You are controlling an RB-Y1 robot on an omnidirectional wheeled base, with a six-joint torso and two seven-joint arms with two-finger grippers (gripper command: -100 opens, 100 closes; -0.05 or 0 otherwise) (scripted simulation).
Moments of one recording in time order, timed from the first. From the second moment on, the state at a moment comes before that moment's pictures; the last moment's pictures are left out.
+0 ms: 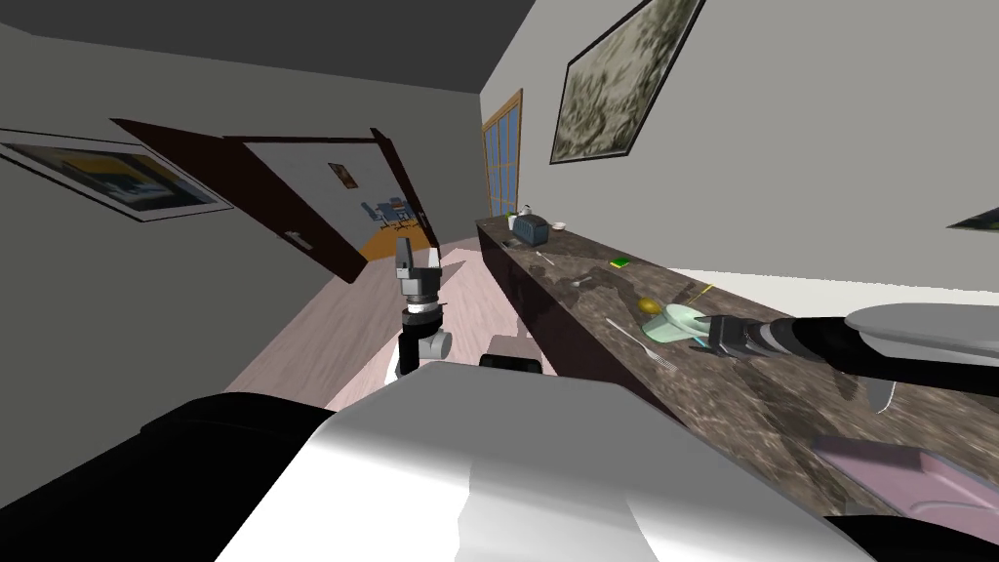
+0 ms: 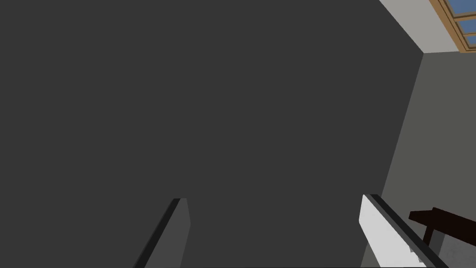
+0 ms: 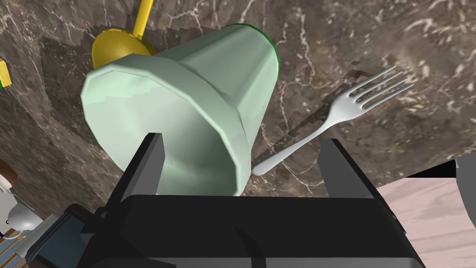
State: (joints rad) left arm 0.45 0.05 -0.07 -2.37 -0.05 -0.51 0.00; right arm 1.07 -2.01 -0.17 -1.40 0.55 -0.44 0.30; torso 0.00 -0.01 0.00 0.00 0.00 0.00
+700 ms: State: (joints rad) left arm 0.45 0.05 -0.07 -2.37 -0.05 -0.51 0.00; right arm 1.04 -2.01 -0.15 -1.42 0.59 -0.43 0.28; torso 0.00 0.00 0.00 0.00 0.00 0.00
